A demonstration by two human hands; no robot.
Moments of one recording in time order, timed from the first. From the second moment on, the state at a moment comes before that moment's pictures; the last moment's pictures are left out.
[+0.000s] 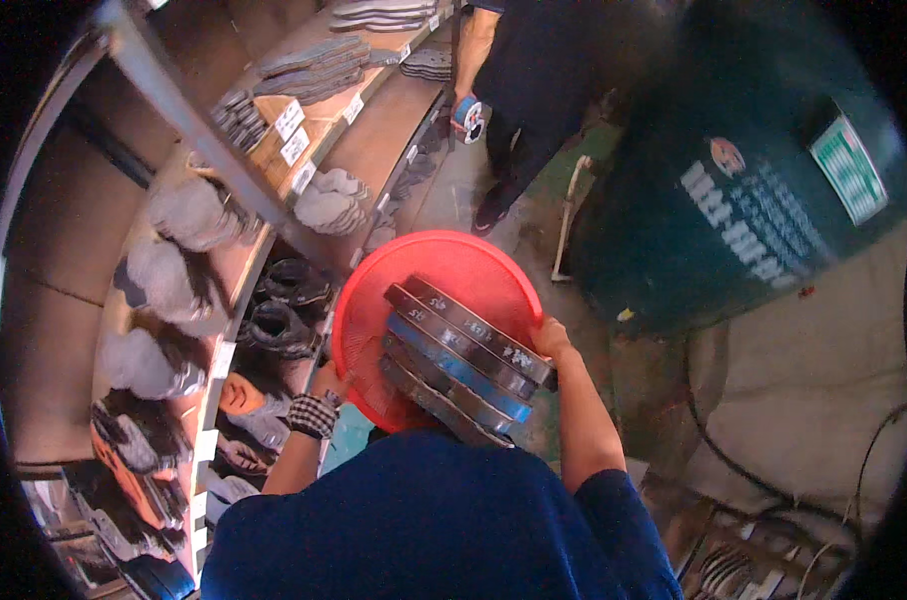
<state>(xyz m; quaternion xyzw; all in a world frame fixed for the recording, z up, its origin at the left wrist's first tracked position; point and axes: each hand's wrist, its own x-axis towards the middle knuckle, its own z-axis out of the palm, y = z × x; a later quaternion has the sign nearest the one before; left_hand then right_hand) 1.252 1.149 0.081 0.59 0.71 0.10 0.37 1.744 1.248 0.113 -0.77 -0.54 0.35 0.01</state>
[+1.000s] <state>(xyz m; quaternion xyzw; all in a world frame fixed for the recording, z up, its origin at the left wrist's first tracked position) 1.466 1.892 0.163 0.64 0.69 0.05 0.33 1.937 1.884 0.061 -0.78 -0.45 0.42 0.06</state>
